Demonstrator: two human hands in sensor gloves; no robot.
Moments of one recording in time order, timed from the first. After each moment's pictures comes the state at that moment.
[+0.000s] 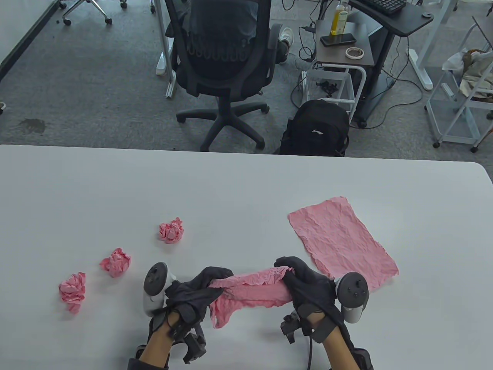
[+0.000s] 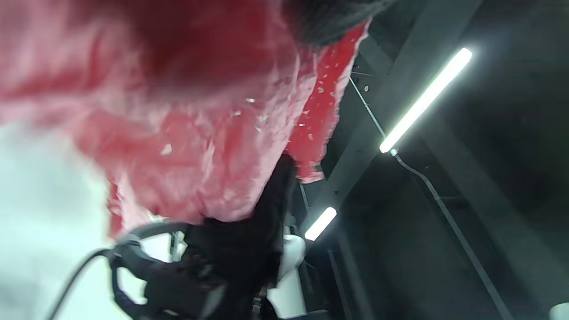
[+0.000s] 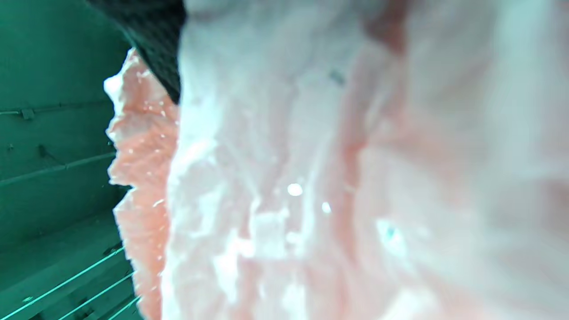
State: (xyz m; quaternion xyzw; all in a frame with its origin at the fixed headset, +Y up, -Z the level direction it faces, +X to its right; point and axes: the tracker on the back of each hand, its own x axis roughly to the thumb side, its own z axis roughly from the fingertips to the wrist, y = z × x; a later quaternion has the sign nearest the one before) left_hand -0.158 -0.757 -0.287 -0.13 -0.28 0.68 0.67; right_hand 0.158 -0.721 -0.290 0.17 -0.12 0.76 0.62
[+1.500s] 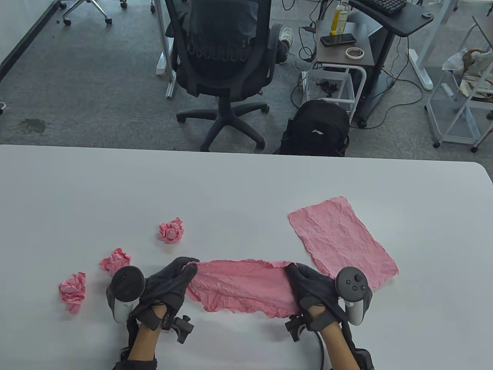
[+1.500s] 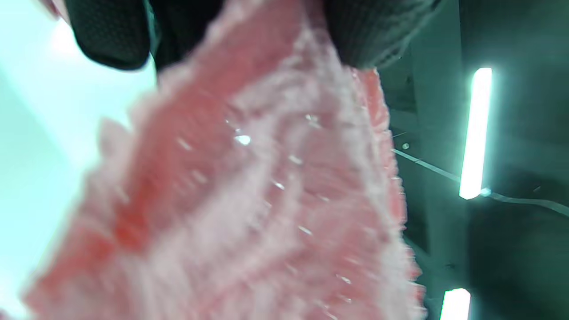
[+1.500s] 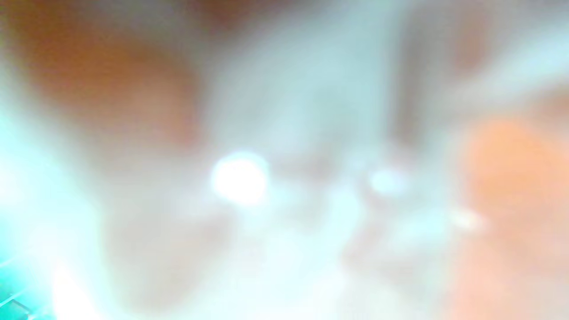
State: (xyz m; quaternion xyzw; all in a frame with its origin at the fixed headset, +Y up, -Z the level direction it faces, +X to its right) left_hand -0.222 -0.753 -0.293 0.01 -0.15 0.61 0.78; right_hand 0.173 -0.749 -0.301 0.07 -0.03 0.79 0.60
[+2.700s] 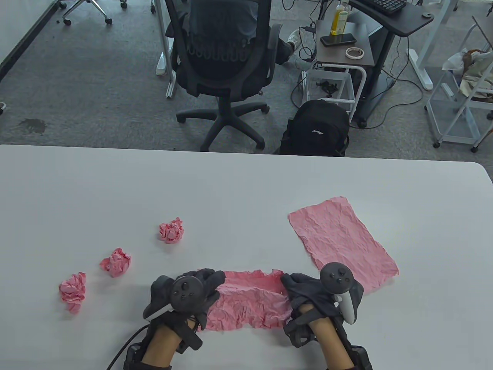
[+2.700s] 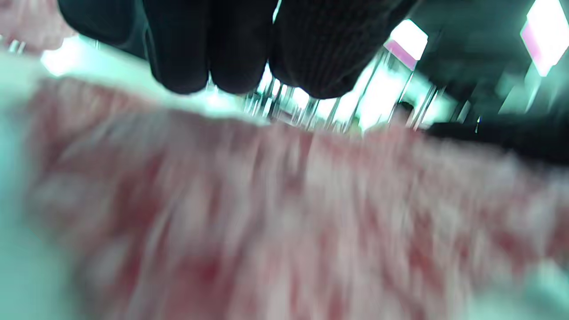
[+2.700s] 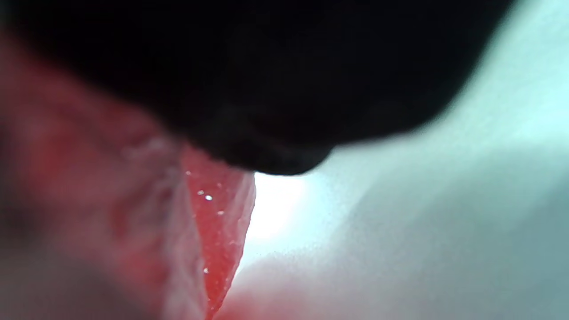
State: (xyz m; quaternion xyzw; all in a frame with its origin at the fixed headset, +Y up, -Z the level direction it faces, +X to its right) left_hand -0.144 -0.758 -0.283 -0.11 -0.22 0.11 0.96; right_hand 0.173 -0.774 -0.305 -0.05 0.09 0.87 0.48
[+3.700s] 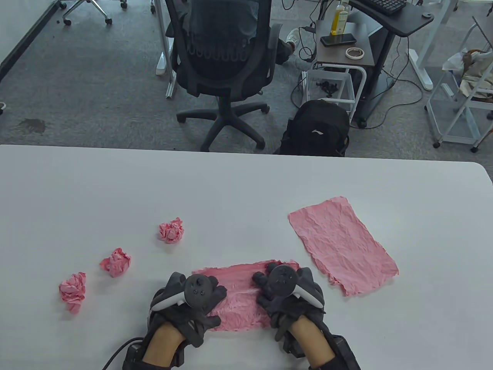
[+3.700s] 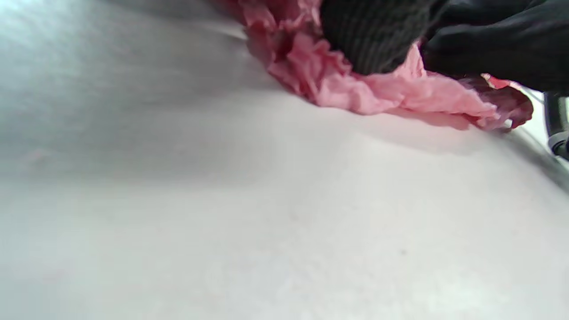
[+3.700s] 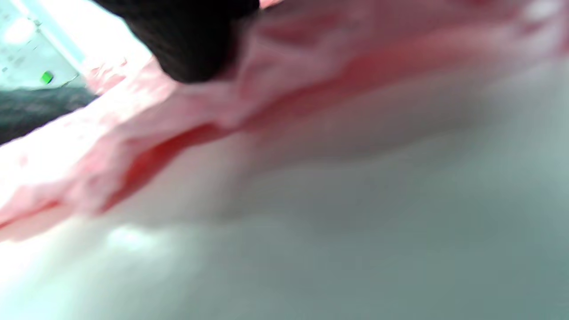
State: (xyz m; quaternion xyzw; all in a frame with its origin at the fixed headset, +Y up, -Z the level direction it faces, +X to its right) left_hand -0.152 -0.786 -0.286 -0.30 -0.21 0.12 0.92; right_hand 0.116 -0.787 -0.312 0.10 0.20 0.96 0.19
